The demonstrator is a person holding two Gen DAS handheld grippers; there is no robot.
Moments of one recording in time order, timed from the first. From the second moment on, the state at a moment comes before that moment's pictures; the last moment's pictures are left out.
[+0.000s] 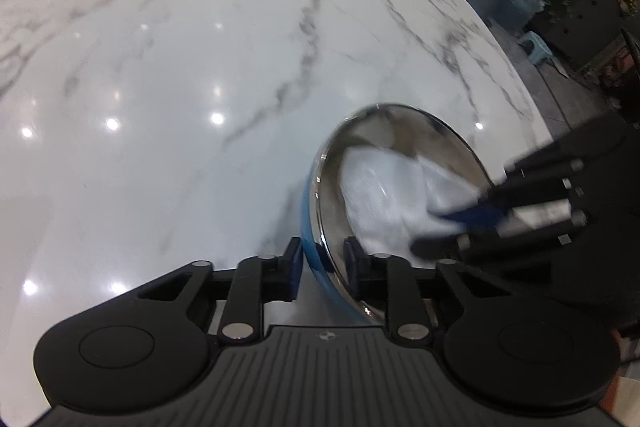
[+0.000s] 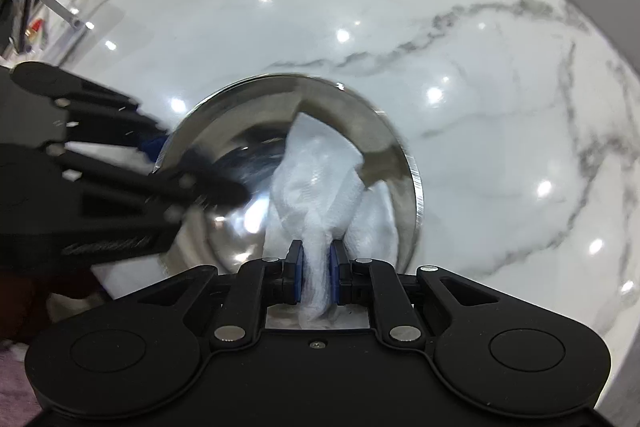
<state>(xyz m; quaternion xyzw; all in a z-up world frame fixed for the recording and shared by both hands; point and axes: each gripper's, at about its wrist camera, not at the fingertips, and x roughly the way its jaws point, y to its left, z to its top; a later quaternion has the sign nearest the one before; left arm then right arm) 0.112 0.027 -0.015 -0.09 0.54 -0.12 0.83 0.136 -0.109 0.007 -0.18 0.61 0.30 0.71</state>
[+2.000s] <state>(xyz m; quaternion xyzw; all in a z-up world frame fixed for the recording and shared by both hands) 0.108 0.014 -0.016 -0.06 0.54 -0.13 0.83 0.110 -0.077 0.000 -0.32 0.57 0.30 0.69</state>
